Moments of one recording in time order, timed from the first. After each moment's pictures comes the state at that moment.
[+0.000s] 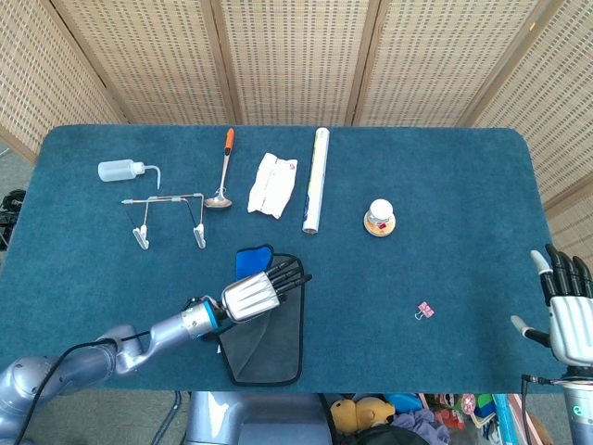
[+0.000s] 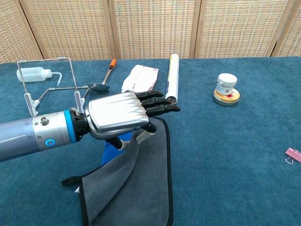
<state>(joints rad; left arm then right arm) -0.91 -1.84 0.08 -0.88 1.87 1.13 0.12 0.08 -1.17 0.12 -1.50 -1.49 1.55 0.00</state>
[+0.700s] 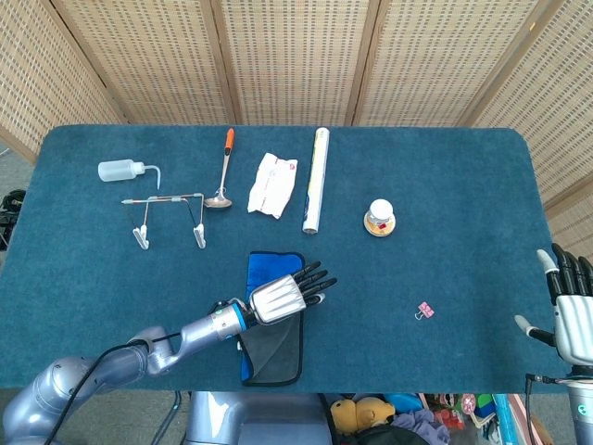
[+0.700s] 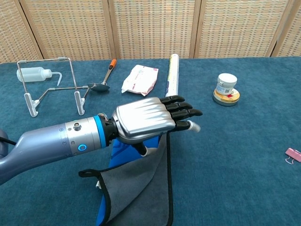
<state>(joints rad) -0.98 -1.96 0.04 -0.81 1.82 1.09 0.10 0.08 -1.15 0.13 -1.50 -1.47 1.54 0.03</state>
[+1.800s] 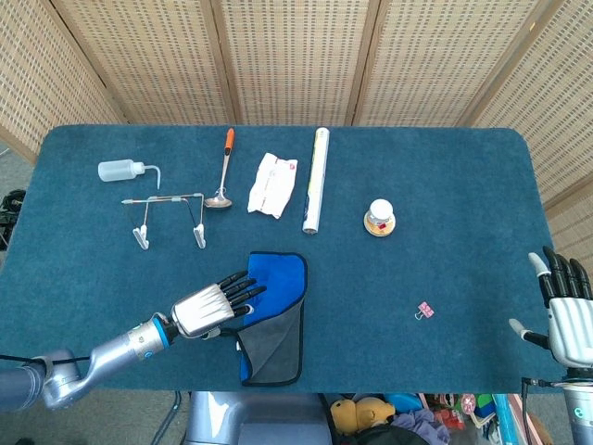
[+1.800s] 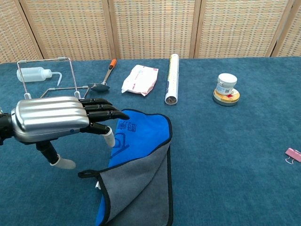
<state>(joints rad) -0.82 -1.42 0.21 -1.41 1.77 1.08 0.15 0.08 -1.15 0.11 -1.53 -1.49 1.54 0.02</state>
